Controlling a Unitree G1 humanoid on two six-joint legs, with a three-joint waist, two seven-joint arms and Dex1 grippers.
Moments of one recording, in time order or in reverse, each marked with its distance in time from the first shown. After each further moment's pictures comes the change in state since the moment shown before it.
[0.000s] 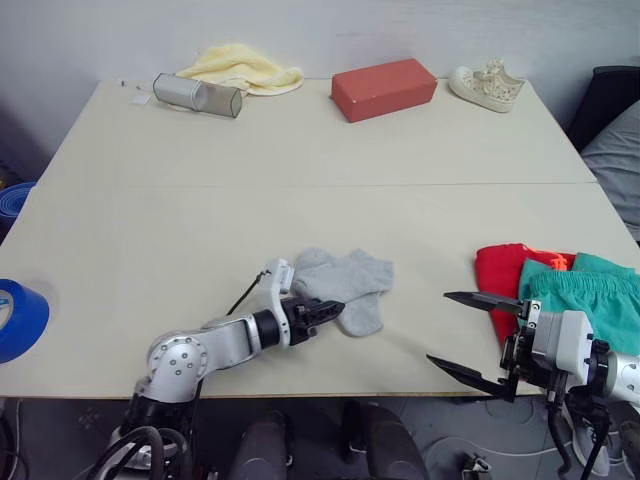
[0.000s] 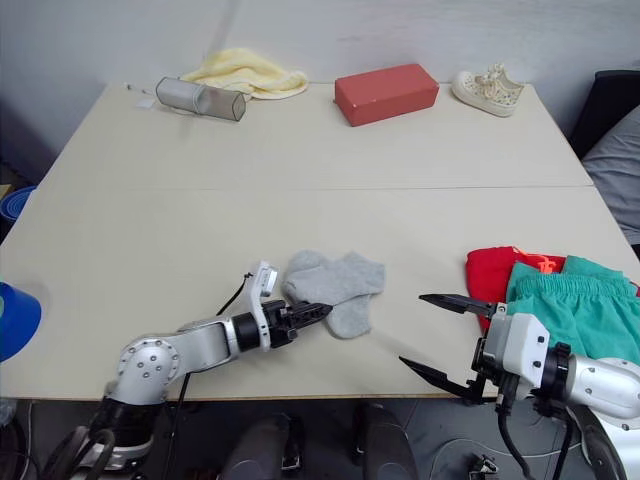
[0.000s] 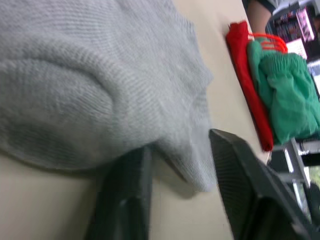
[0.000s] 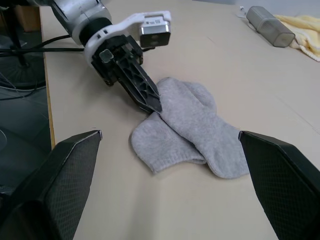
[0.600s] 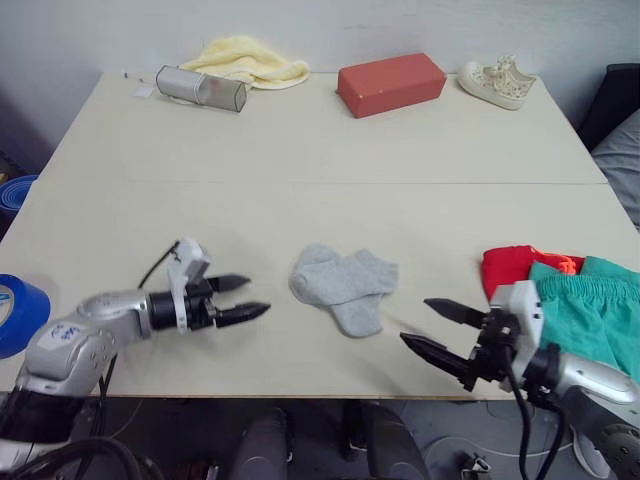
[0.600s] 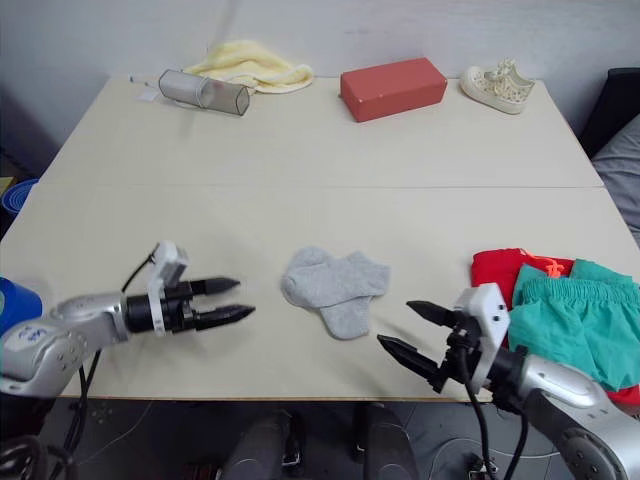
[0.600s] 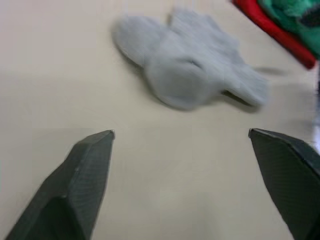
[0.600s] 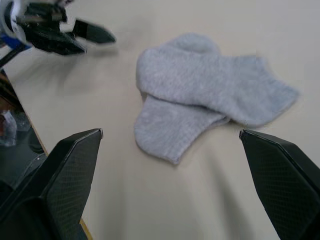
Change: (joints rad) left arm -0.110 0.405 0.067 0.247 0.524 -0.391 -0.851; right arm -0.095 0.038 0.136 -0.130 0.358 0.675 -0.530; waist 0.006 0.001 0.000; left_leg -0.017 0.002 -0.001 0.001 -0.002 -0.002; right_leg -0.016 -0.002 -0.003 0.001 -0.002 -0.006
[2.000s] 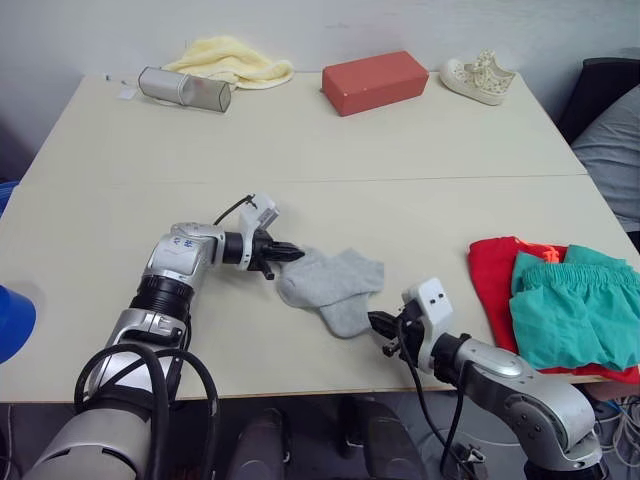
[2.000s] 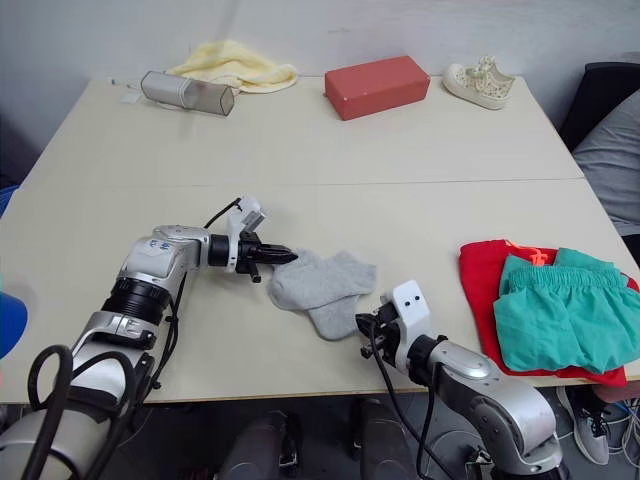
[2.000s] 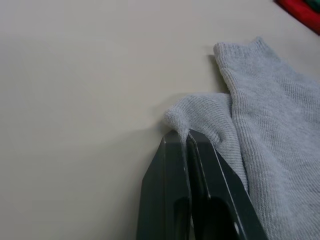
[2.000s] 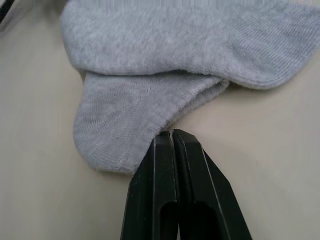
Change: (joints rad) left arm -0.490 -0.367 -0.149 0.589 0.501 0.017 -0.221; right arm -0.230 0.287 0.225 0.064 -0.191 0.259 -0.257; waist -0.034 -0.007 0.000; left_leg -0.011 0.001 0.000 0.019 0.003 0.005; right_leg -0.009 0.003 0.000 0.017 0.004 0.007
